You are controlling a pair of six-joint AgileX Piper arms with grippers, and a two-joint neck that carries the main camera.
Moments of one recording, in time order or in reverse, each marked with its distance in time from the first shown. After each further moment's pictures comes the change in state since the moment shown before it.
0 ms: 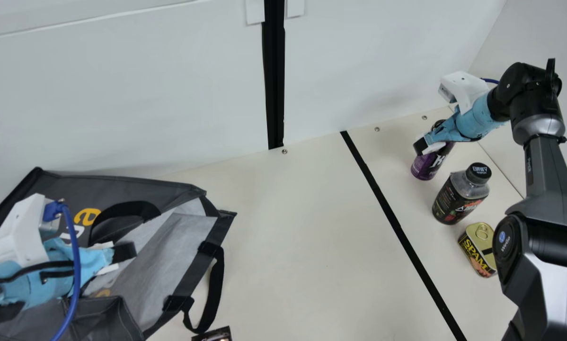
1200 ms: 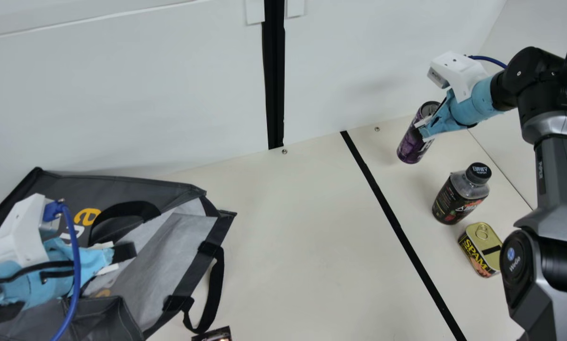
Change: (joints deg) left arm 0.0 0.0 0.0 0.0 0.0 0.0; right arm 2.9 -9.6 4.4 6.6 0.0 -10.6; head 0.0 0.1
